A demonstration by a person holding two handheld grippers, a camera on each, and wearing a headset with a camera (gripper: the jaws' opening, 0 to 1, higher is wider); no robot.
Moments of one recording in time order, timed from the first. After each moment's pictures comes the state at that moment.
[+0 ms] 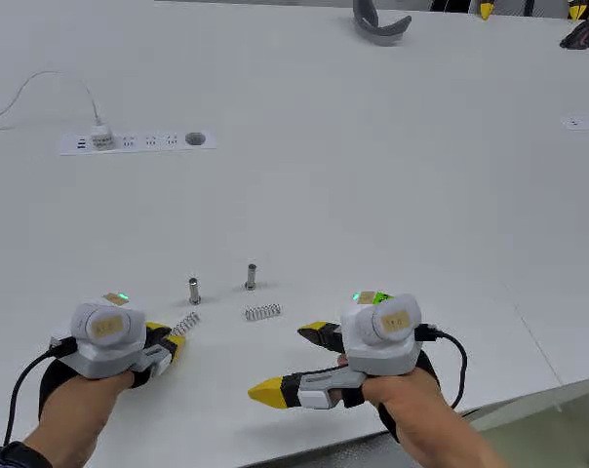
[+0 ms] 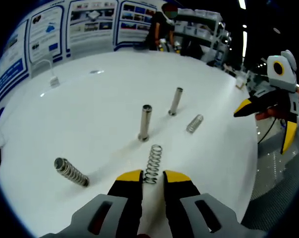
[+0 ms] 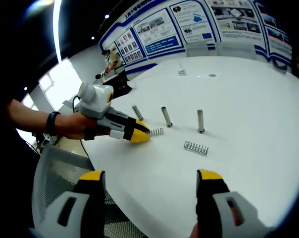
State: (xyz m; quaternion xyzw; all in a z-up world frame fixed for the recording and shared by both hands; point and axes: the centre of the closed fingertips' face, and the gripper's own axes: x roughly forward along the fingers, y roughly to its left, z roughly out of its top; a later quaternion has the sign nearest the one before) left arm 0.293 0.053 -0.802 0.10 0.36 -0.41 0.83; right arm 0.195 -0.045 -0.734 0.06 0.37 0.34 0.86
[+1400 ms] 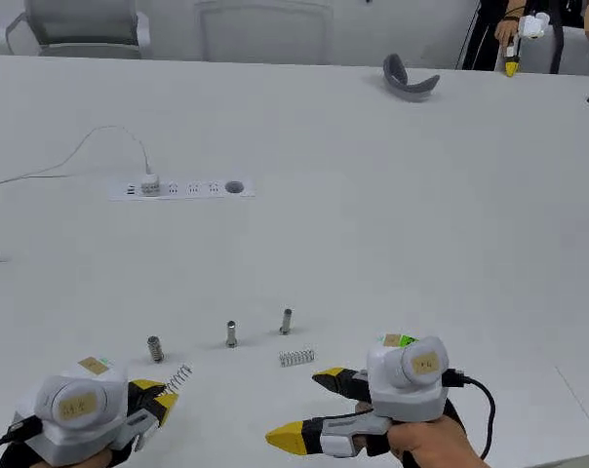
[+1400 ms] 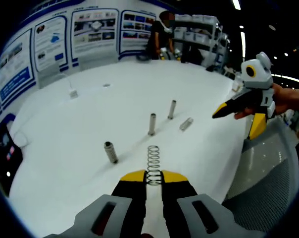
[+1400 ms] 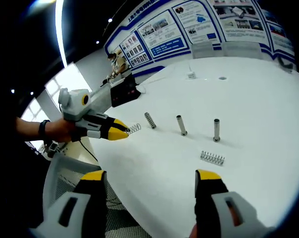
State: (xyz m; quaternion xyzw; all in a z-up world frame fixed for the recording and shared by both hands) left arm 0.252 0.123 -0.734 0.10 0.33 -0.40 0.85; right arm 0.201 -0.012 -0.715 0.09 0.36 0.37 0.85
